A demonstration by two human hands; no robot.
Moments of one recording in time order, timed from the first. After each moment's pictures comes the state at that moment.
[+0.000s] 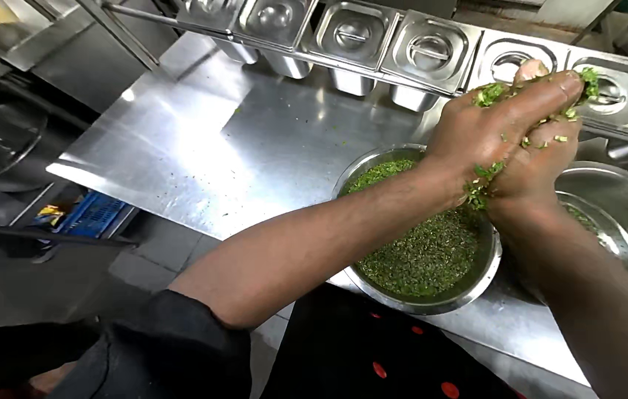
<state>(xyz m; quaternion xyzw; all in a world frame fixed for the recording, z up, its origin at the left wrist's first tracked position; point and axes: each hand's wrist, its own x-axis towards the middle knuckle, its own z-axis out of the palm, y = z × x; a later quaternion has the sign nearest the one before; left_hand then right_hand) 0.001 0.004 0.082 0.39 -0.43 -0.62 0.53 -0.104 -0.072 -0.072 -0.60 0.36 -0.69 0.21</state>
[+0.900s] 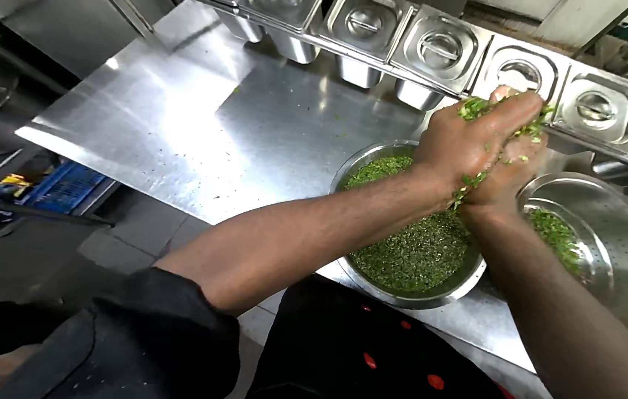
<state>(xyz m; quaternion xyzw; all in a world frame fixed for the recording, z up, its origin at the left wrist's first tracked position) 0.013 0.006 0.060 0.44 -0.44 -0.58 0.53 -0.055 0.007 0.032 -0.53 0.38 -0.70 0.31</state>
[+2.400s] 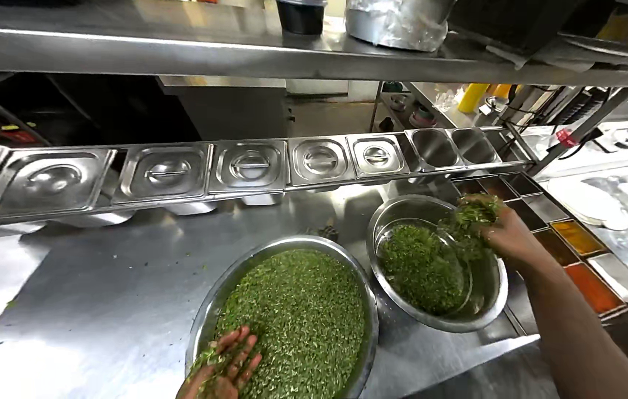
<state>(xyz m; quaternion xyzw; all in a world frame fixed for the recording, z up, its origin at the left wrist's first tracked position) 0.104 0.093 -0.080 0.47 -0.22 -0.67 0.53 -0.400 0.078 0.043 -0.50 0.75 -0.39 0.19</state>
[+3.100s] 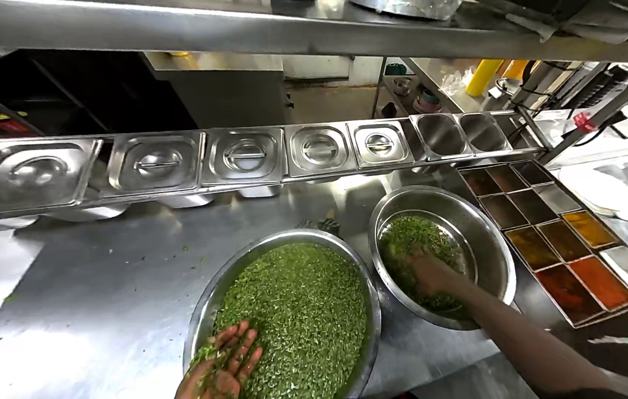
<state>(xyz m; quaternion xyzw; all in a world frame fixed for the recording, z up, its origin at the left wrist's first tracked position) 0.100 0.087 -0.080 0.49 -0.20 -0.66 0.53 -0.328 0.048 -0.082 -0.61 0.71 0.16 0.32</state>
